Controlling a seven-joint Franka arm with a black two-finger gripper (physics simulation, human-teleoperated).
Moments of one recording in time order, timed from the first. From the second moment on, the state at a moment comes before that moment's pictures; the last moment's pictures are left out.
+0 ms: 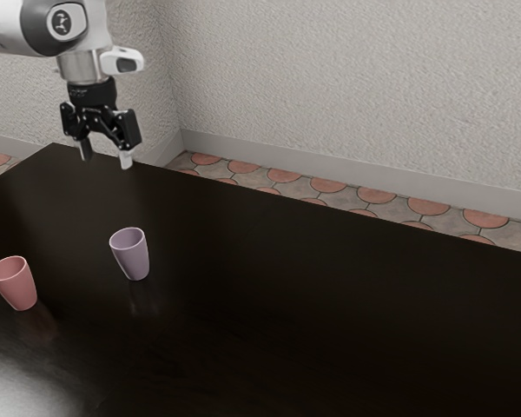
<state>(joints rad) 0.02 -0.01 0.08 -1.63 0.02 1.51 0.06</state>
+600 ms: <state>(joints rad) 0.12 0.02 0.08 -1.74 0.02 1.66 0.07</state>
